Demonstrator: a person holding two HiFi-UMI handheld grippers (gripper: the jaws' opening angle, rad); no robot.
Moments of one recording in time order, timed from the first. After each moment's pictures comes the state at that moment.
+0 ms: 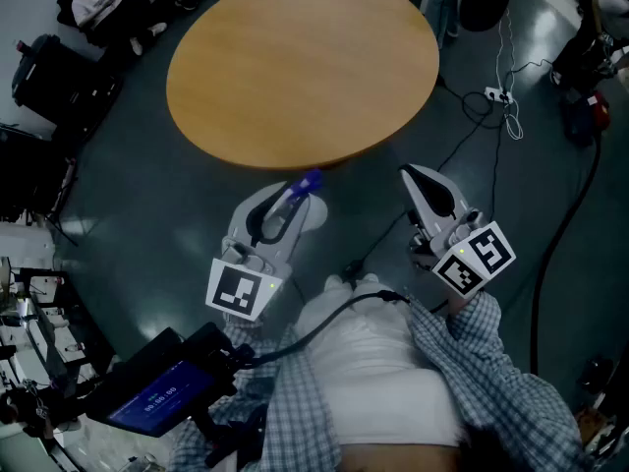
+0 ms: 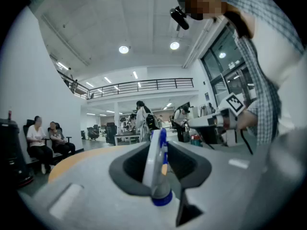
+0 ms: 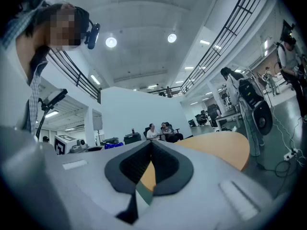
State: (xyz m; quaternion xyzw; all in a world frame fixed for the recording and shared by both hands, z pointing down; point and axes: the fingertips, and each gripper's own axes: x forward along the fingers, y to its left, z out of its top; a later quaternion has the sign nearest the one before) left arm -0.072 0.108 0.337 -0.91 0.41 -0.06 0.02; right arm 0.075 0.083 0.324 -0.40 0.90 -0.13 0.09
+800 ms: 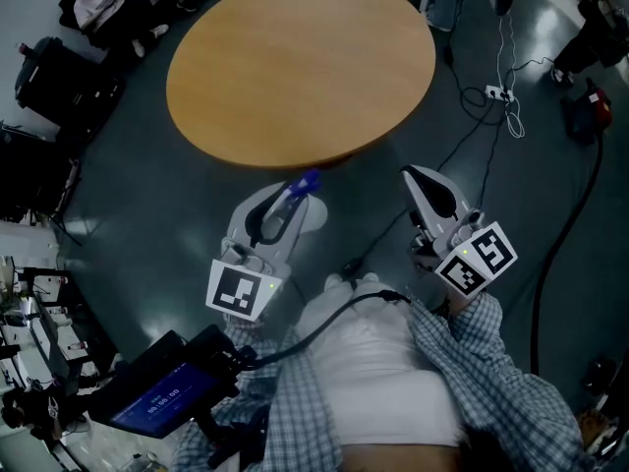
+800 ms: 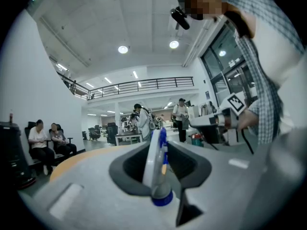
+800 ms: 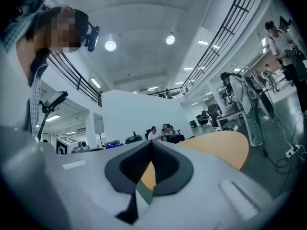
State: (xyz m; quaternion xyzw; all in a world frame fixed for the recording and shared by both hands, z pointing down) left arm -0.063 0.114 0.329 -0.90 0.42 -0.06 0.03; right arm 0.090 0.090 0.318 -0.40 0.90 -0.14 0.10
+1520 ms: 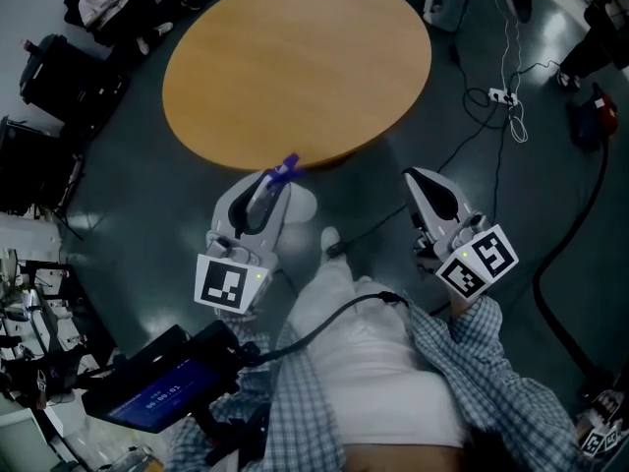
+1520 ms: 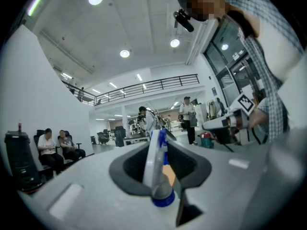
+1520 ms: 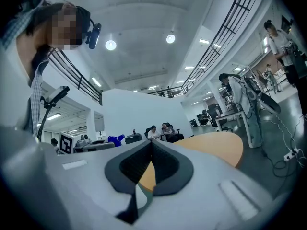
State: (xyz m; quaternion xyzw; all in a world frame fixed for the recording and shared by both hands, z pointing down) left arm -0.049 0.091 0.318 -0.88 0.46 -0.07 0.06; right arm 0.129 0.082 0.328 -0.39 0.91 -0.14 0.10
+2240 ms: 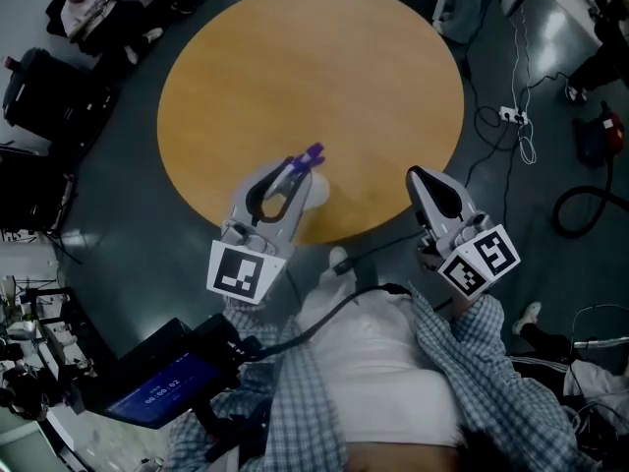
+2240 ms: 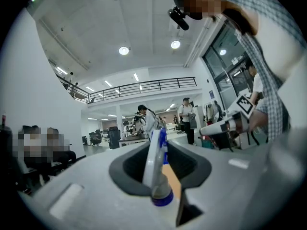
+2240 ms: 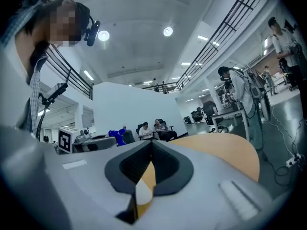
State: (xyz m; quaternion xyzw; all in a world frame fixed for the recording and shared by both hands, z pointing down) left arm -0.073 -0.108 0.329 -0.90 0.43 -0.06 0.05; right arm 0.083 -0.105 0.347 -0.42 0.89 -0.15 0.06
